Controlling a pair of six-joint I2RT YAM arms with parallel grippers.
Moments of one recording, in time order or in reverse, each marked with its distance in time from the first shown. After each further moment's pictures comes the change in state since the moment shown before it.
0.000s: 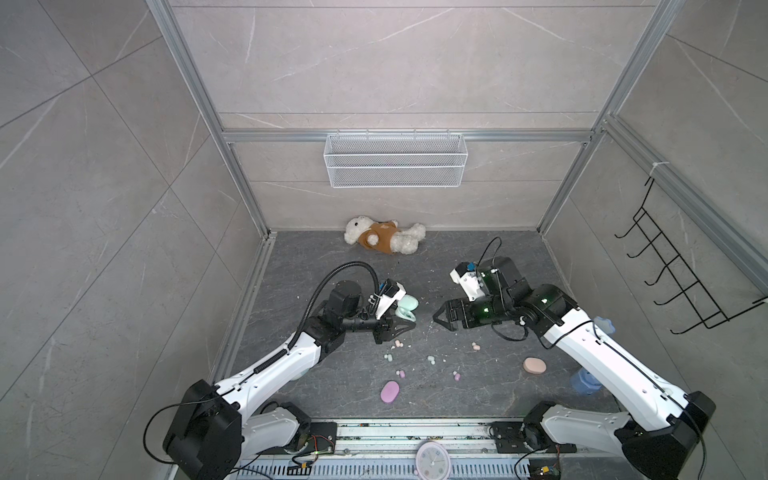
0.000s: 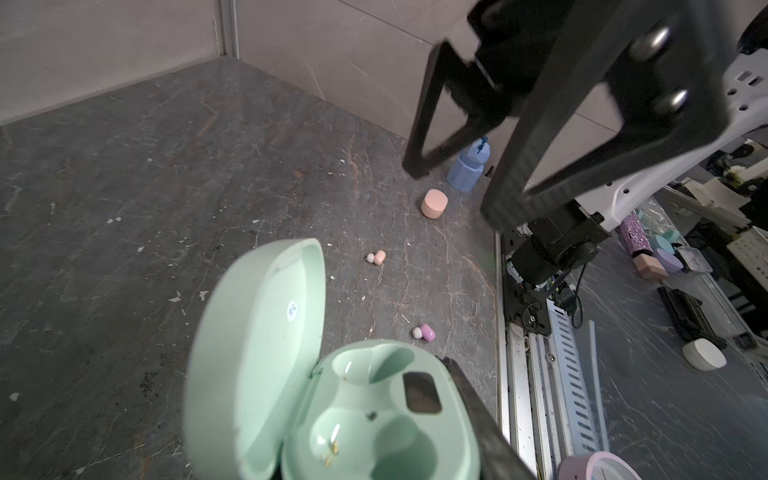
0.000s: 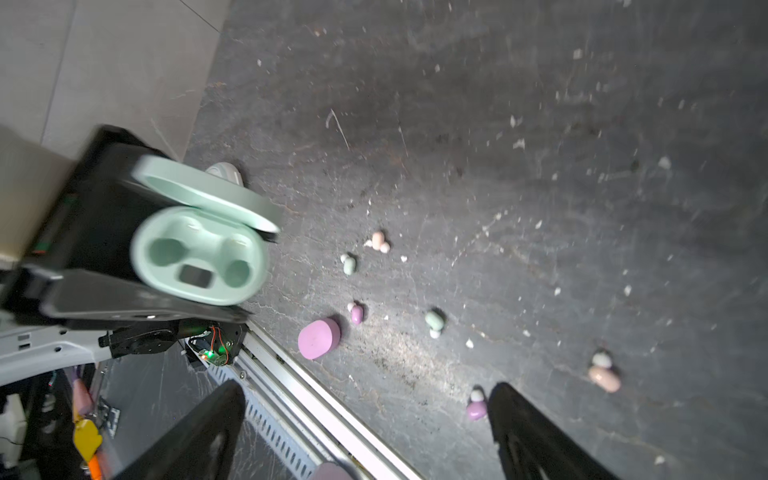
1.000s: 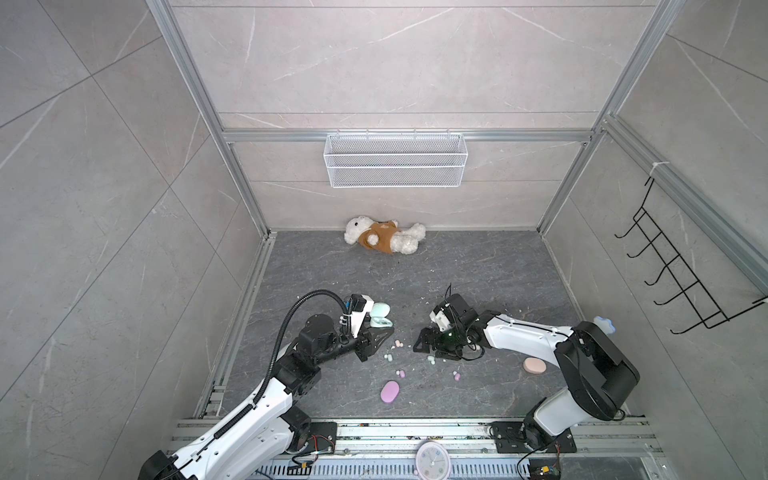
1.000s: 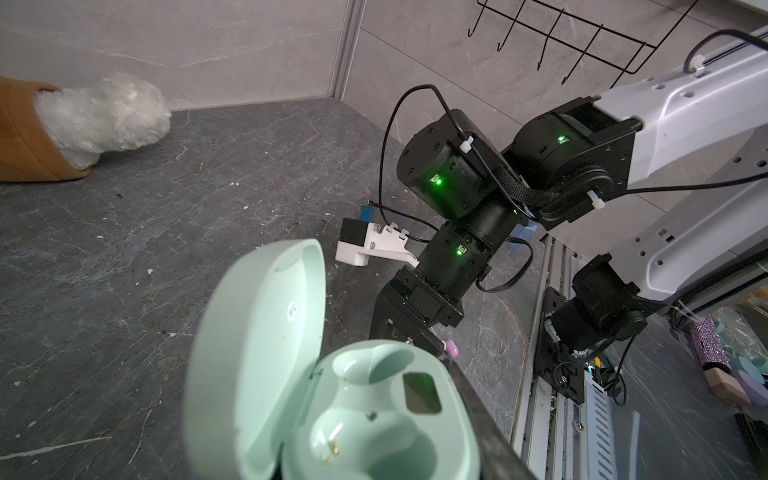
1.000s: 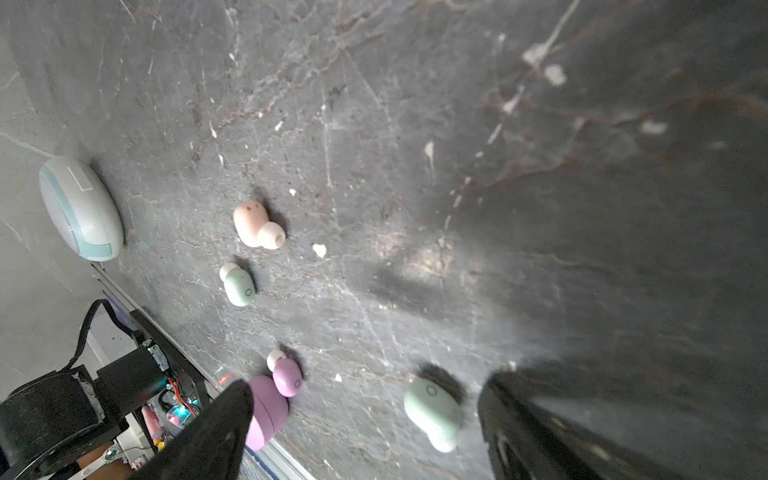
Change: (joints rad) left arm 0.000 -0.396 -0.286 0.068 -0.263 -0.246; right arm 0.051 0.372 -0.382 0.587 -0.134 0.282
